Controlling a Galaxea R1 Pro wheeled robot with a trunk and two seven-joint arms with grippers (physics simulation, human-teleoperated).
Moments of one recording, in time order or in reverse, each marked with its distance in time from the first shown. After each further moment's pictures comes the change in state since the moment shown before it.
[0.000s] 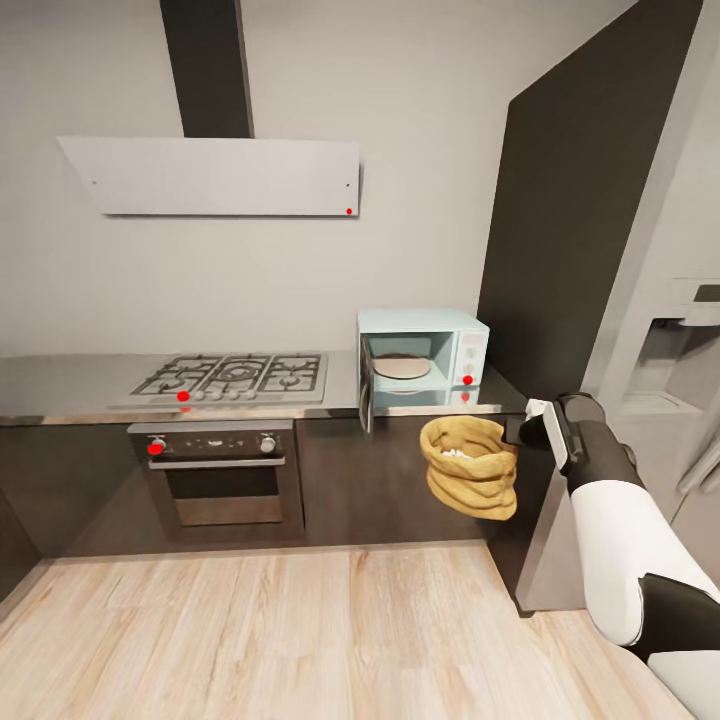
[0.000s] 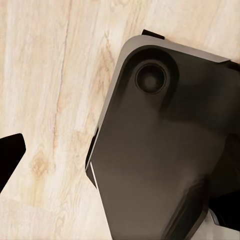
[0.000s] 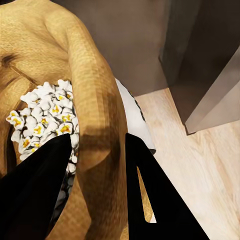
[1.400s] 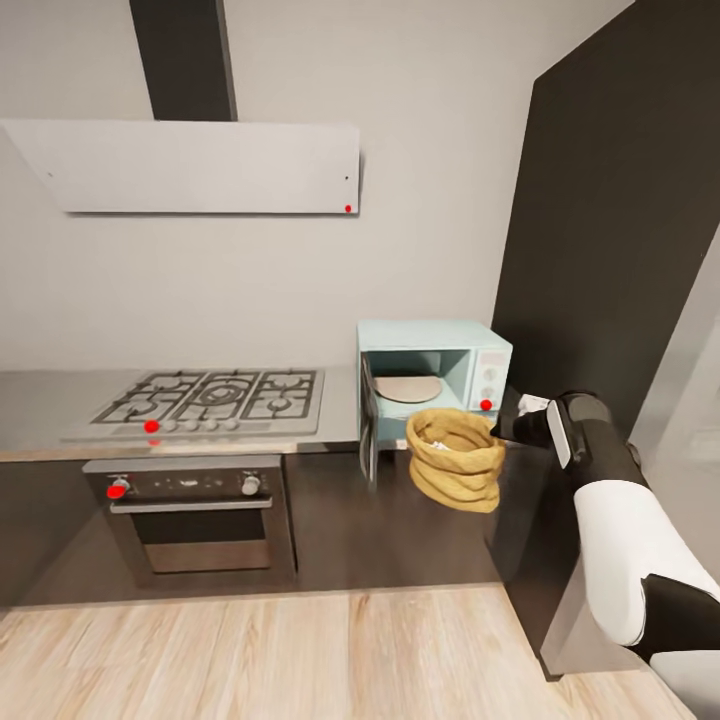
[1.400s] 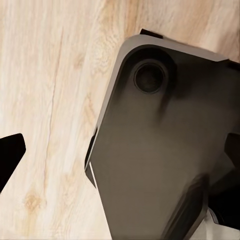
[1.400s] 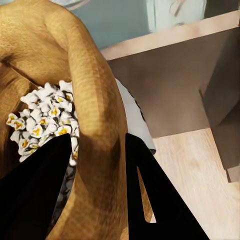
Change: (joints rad) left arm 0.000 0.001 -0.003 0.002 -0.002 0.001 -0.007; right arm 0.000 -0.007 -0.002 -0.016 0.015 0.000 0.164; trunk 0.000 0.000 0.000
